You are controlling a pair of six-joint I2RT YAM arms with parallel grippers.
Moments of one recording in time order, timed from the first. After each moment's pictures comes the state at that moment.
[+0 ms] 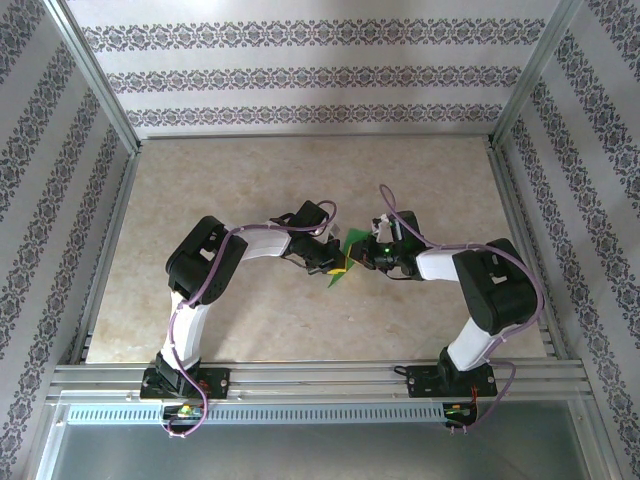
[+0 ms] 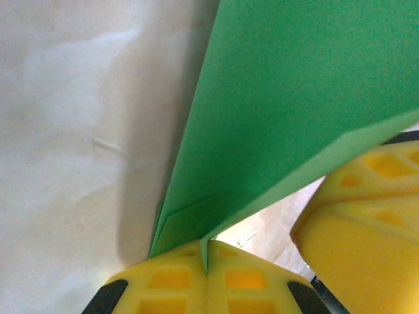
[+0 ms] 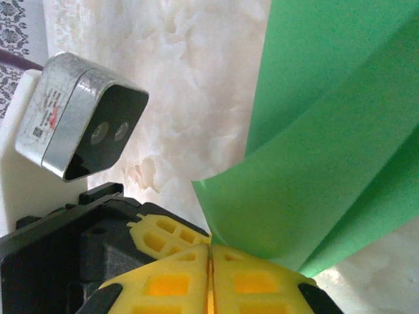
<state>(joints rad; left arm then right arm) -0.62 2.09 1.27 -0.22 0.67 -0.81 0.32 1.69 0.64 0.26 -0.65 0.80</state>
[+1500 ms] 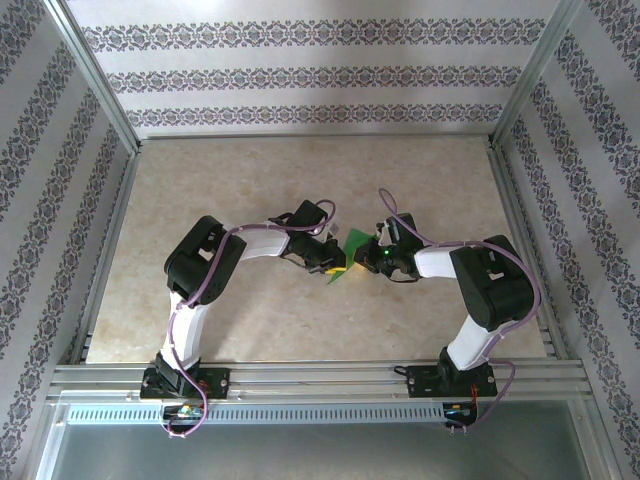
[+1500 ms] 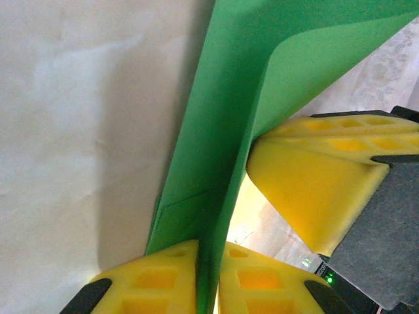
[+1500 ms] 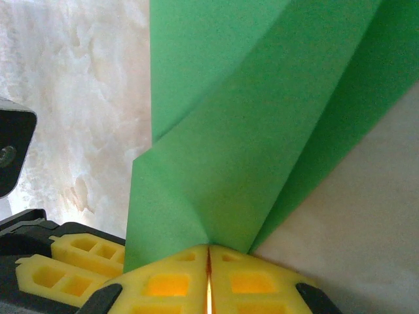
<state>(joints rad) -0.61 2.08 1.26 -0.21 0.68 -0.80 0.32 1.71 0.66 0.14 -0.53 0.81</state>
